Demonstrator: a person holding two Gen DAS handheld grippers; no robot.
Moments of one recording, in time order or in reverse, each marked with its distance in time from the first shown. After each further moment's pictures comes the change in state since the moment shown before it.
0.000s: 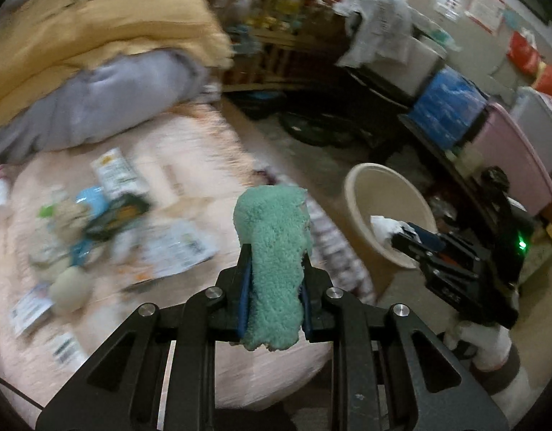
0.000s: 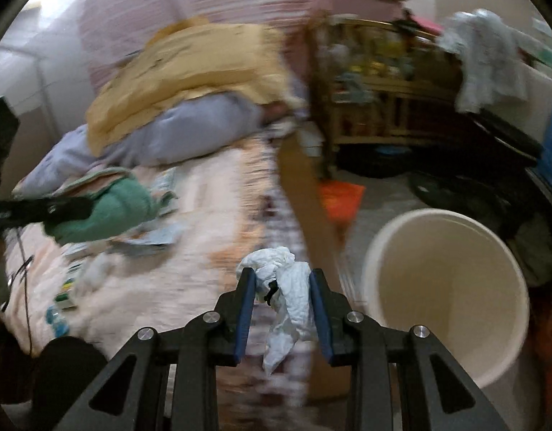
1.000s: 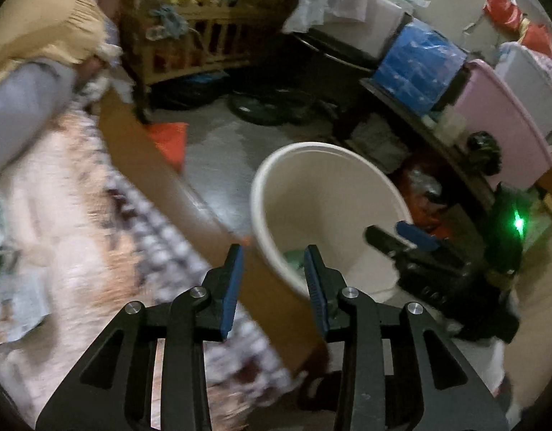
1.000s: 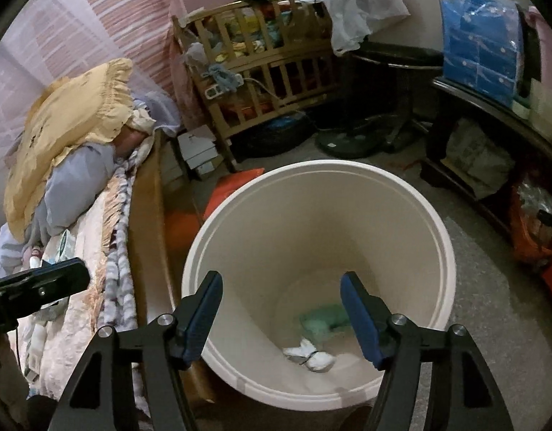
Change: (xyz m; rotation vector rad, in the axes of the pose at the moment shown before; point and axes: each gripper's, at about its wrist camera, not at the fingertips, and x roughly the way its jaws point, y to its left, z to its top) left arm 0.126 -0.126 0.029 0.110 0.066 -0.023; right arm 0.005 -0.156 -0.023 0.353 0.020 -0.180
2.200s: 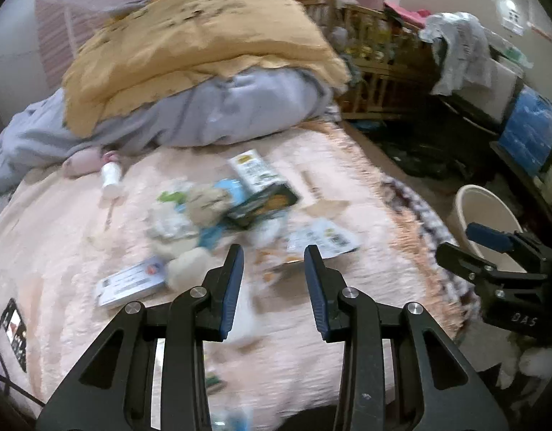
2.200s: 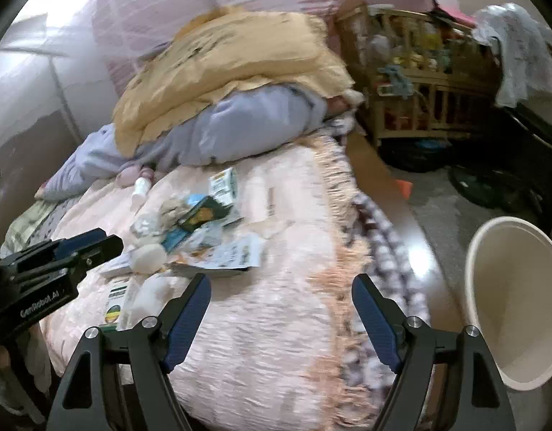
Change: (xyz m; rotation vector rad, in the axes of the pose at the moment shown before) left arm -0.169 0.195 -0.122 -0.215 -0.194 0.476; right arm -0.013 0.271 -0.047 -0.375 0.043 0.319
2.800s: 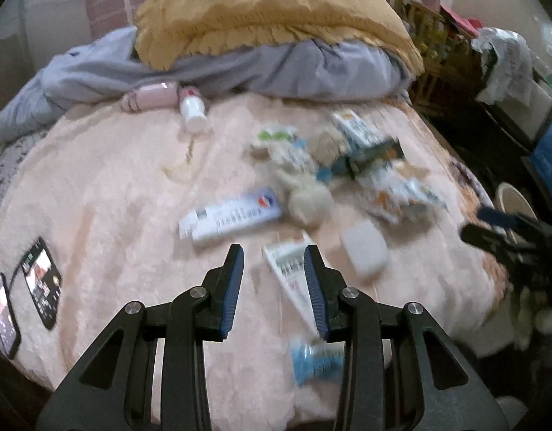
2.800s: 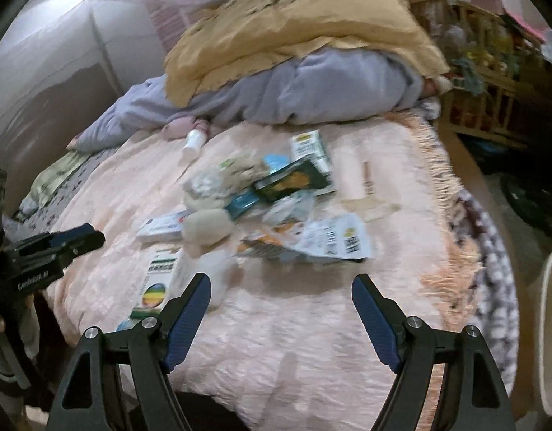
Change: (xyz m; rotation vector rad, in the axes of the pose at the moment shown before) left arm -0.023 0.116 -0.059 -0.126 0.117 0.047; right arm 0.052 0.079 -0.007 -0.141 0.131 0.157
